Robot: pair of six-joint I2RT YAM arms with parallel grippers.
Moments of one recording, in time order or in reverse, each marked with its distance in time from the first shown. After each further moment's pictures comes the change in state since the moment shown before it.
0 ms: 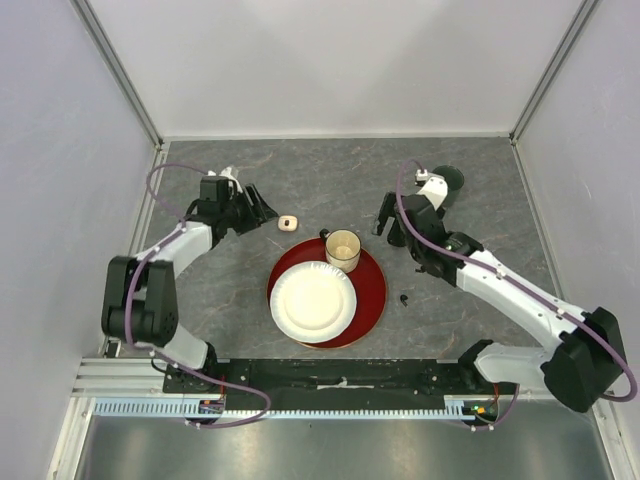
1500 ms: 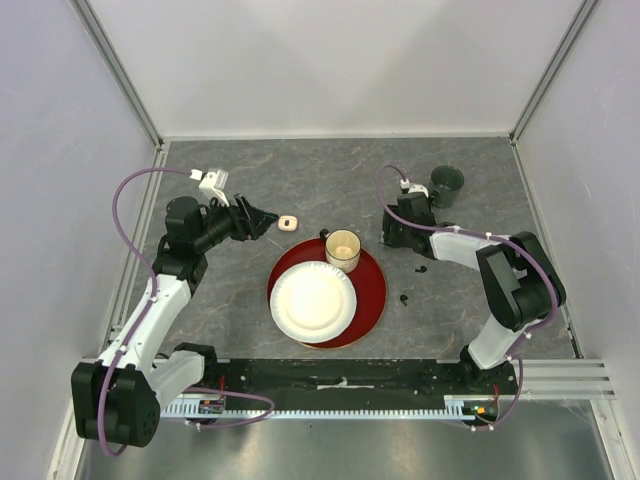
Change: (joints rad) left arm 0.000 -0.591 -0.224 0.138 0.244 0.151; right arm -0.293 0.499 -0.064 0.338 -0.369 -0.272
